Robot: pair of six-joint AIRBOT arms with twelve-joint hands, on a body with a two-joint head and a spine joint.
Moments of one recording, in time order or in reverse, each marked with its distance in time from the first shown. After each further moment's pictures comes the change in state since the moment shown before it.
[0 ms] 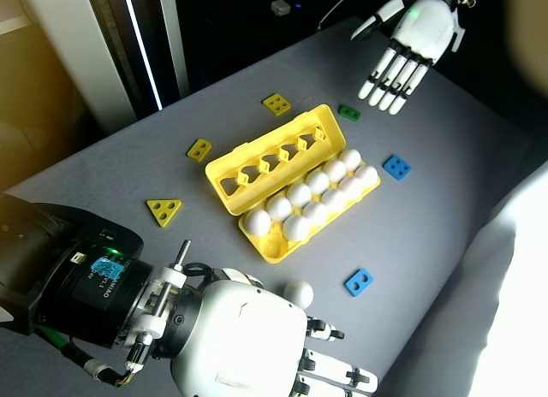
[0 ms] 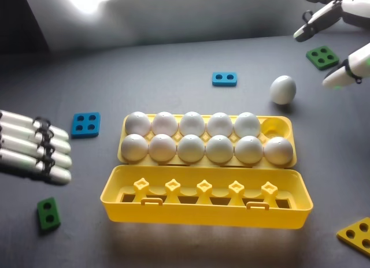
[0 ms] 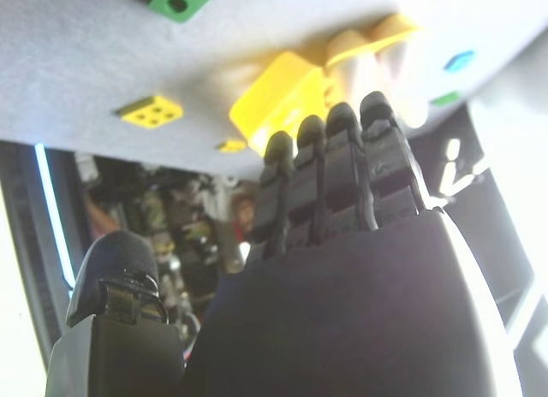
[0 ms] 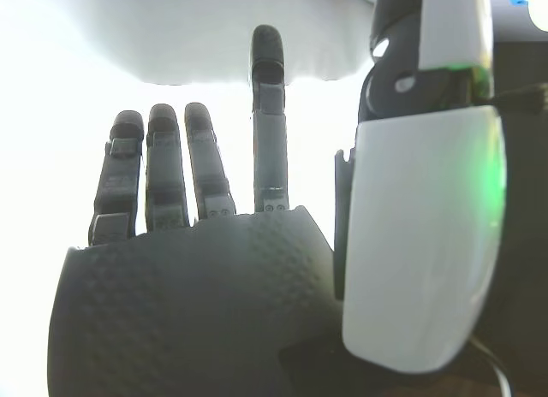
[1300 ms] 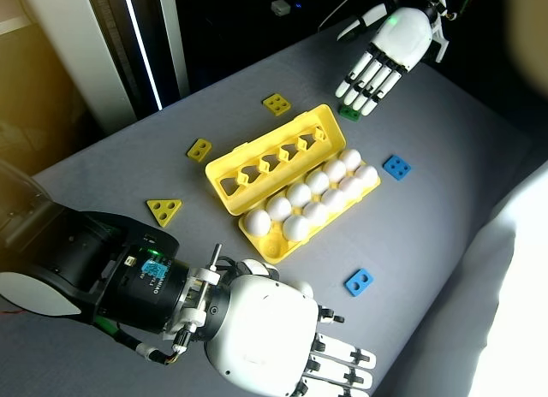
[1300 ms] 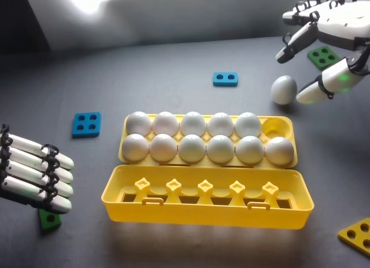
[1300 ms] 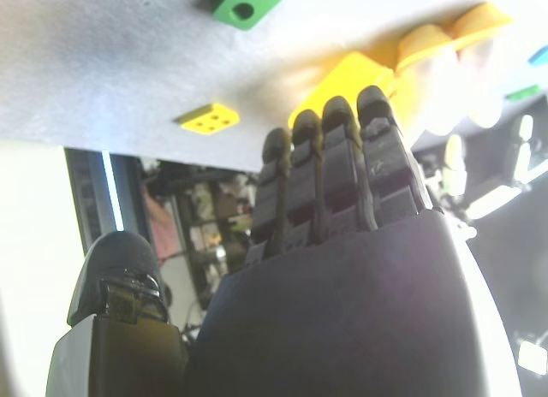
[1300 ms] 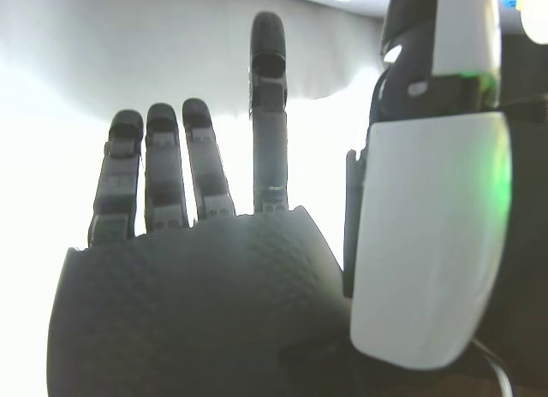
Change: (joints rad) left arm 0.037 -0.034 0.000 0.037 -0.026 0.064; right arm -0.069 -0.113 0.086 0.082 0.053 0.002
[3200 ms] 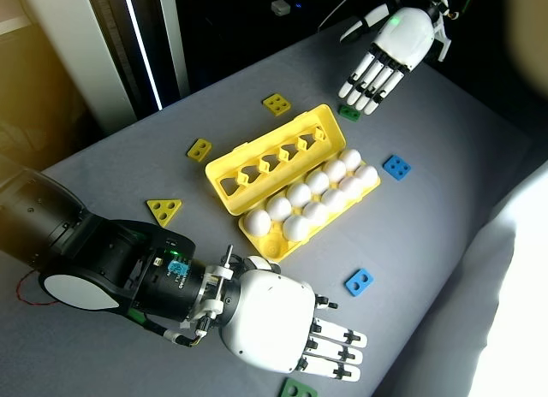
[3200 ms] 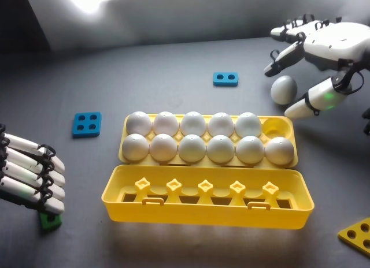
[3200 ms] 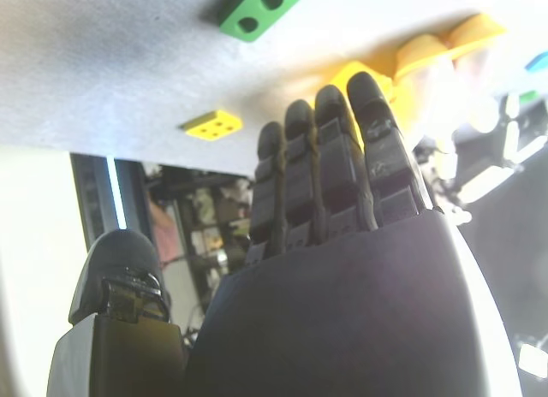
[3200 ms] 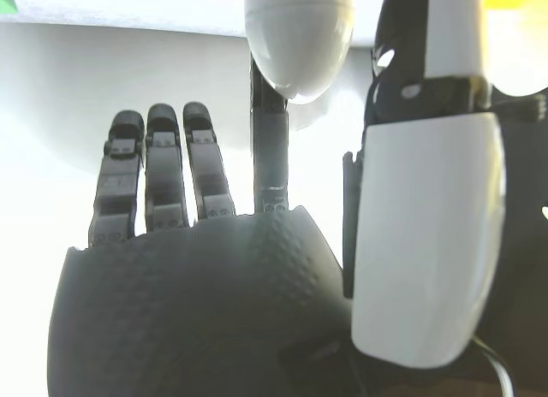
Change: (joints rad) left arm 0.006 -0.002 0.014 0.006 -0.002 0.005; right arm -0.080 -0.089 0.086 0.026 0.068 -0.002
